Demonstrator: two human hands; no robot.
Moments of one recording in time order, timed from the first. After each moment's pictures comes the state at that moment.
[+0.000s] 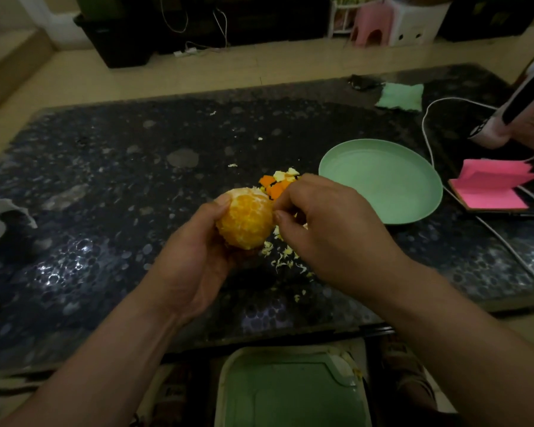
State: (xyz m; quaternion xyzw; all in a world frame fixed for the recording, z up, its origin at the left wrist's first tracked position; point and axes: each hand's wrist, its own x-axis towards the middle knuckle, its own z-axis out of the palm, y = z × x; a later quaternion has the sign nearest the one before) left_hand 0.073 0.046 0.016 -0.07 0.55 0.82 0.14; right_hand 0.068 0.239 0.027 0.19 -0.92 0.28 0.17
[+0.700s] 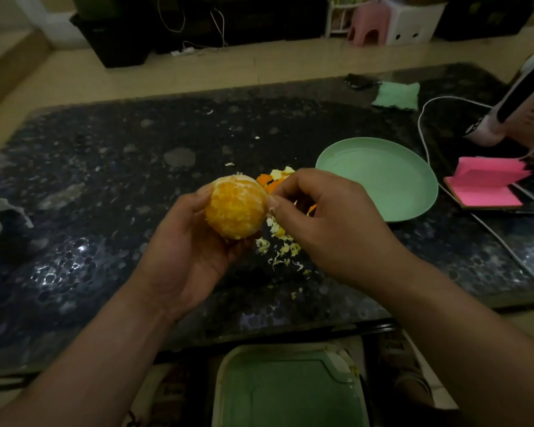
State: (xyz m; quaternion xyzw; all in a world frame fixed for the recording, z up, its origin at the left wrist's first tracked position) left_hand 0.072 0.043 0.024 -0.05 0.51 0.85 0.15; right_hand 0.072 0.243 0.037 0.14 -0.89 0.43 0.09
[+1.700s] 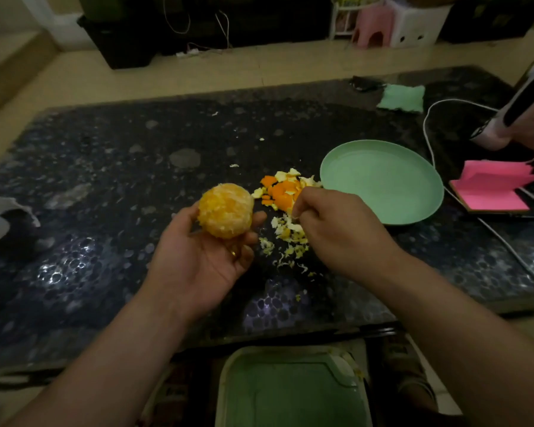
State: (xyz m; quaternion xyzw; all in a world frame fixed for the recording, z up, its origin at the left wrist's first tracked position) left_hand 0.066 0.036 0.003 -0.16 0.38 0.88 0.23; right_hand 0.055 0.252 0.014 0.06 -0.94 0.33 0.00
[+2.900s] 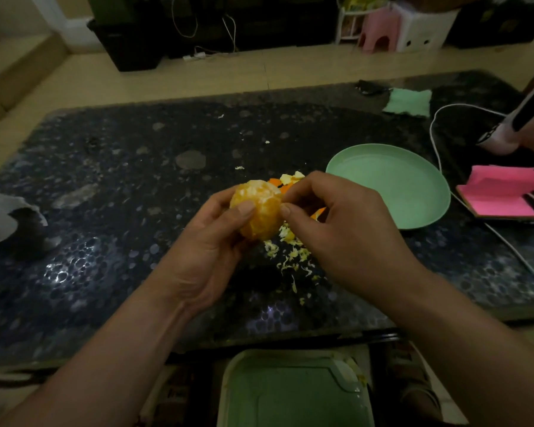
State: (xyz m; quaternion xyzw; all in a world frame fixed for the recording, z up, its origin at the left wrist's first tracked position) left_hand 0.063 0.043 0.009 -0.03 0.53 0.84 0.12; right_hand 0.075 0.241 0.034 0.13 -0.89 0.42 0.12
